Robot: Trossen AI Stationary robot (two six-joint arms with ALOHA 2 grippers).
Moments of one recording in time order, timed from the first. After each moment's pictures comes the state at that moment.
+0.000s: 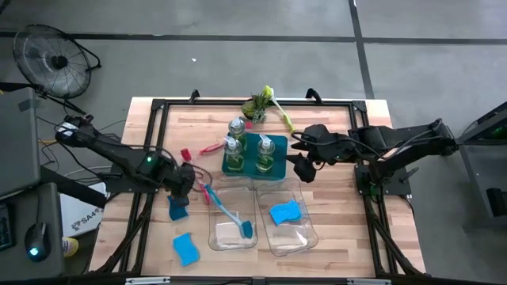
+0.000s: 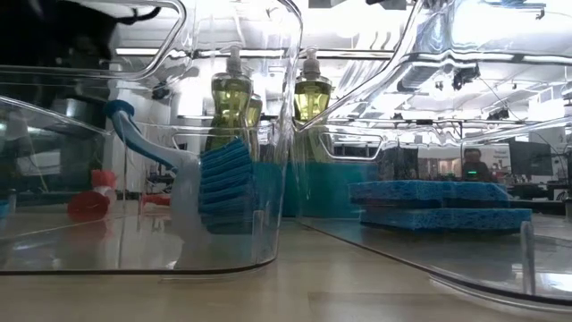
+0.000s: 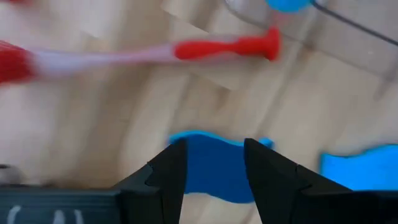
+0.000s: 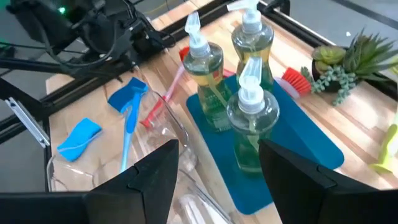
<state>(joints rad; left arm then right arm) -0.40 1.07 0.82 -1.07 -0.06 -0.83 0.19 1.26 1.35 -0.75 0.38 0.65</state>
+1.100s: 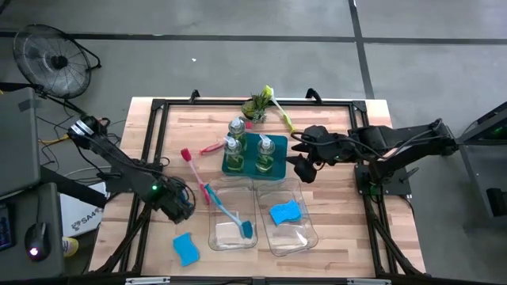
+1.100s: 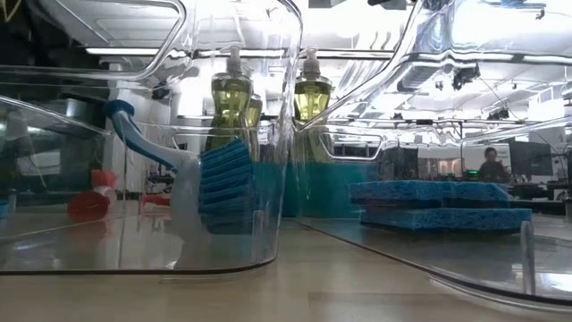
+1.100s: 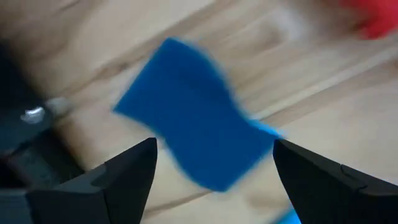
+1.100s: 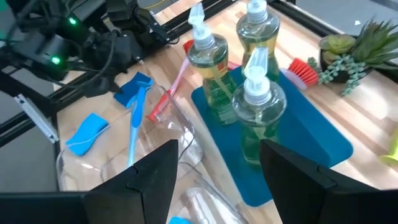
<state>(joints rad) -0.69 1.26 0.74 -0.99 -0.03 -1.78 0.19 1.26 1.35 -0.76 0.35 0.68</state>
